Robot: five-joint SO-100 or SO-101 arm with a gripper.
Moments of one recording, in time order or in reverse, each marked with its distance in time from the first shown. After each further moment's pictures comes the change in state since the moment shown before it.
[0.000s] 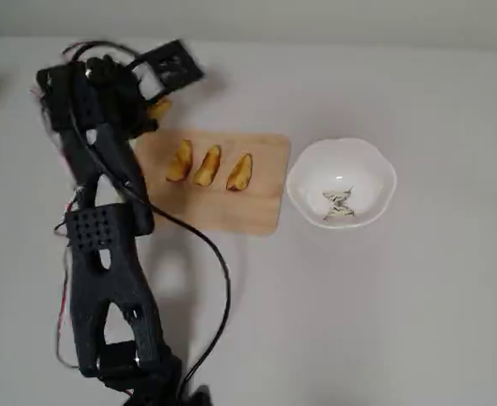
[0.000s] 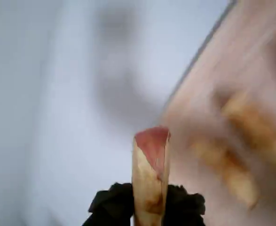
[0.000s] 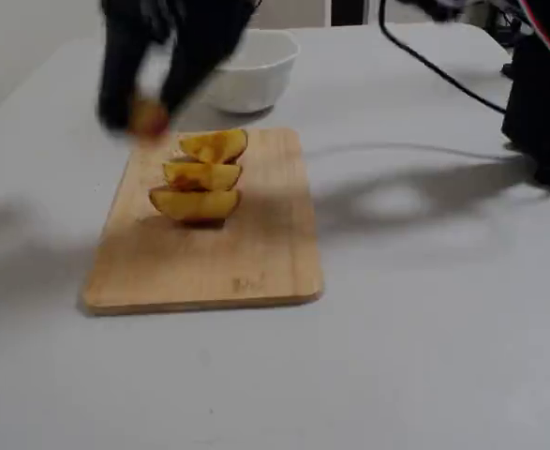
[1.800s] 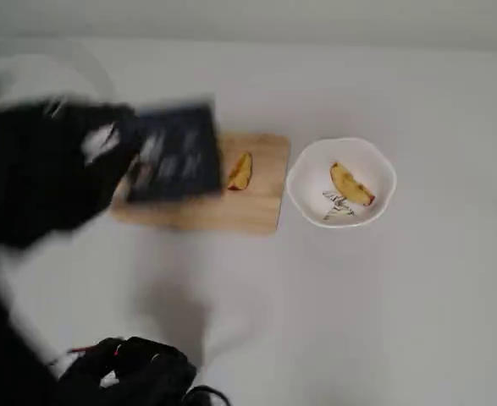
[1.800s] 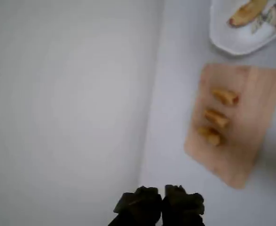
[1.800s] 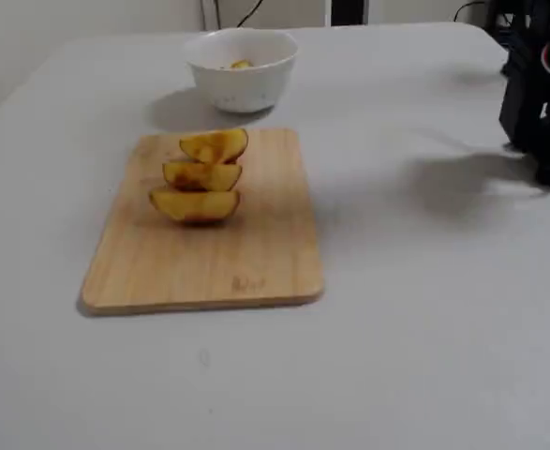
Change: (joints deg) arm 10.4 111.0 82.1 -0.4 6.2
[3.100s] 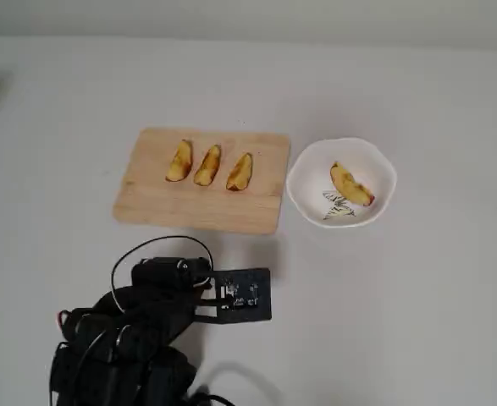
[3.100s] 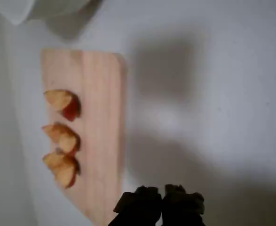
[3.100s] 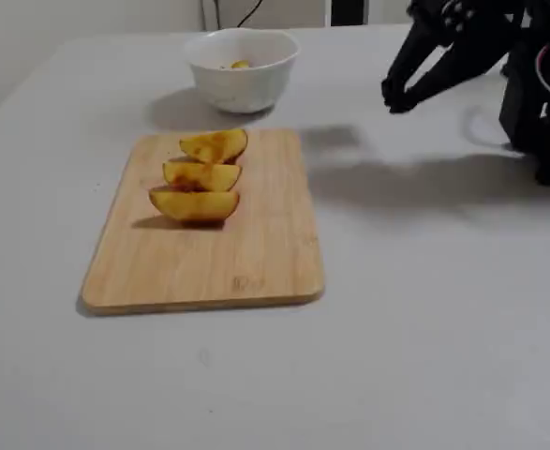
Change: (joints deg) arm 2.9 42.8 97.6 -28.5 -0.2
